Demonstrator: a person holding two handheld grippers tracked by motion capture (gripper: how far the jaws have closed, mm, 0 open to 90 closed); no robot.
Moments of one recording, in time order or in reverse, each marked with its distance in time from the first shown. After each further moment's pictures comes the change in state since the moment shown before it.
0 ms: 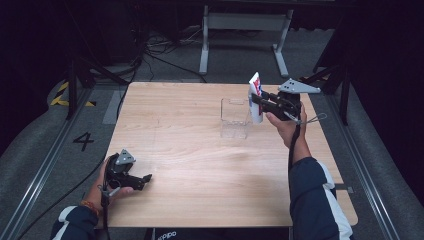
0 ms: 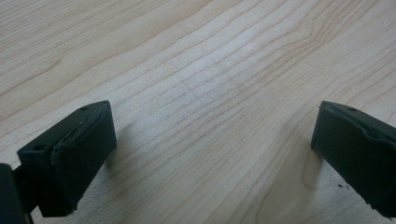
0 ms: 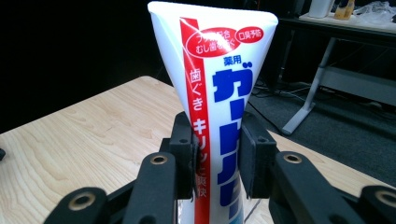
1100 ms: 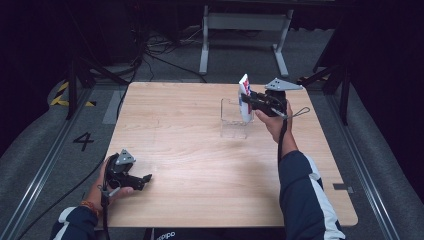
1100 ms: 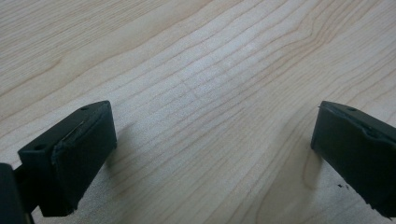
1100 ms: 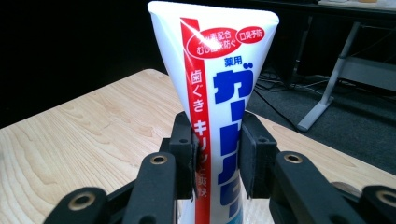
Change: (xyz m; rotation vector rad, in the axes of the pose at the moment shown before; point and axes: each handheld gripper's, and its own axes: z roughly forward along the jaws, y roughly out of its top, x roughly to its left) left arm 0.000 0.000 0.000 0.000 -0.002 -0.004; right arm -0.012 -0.019 0.048 0.025 0.055 0.026
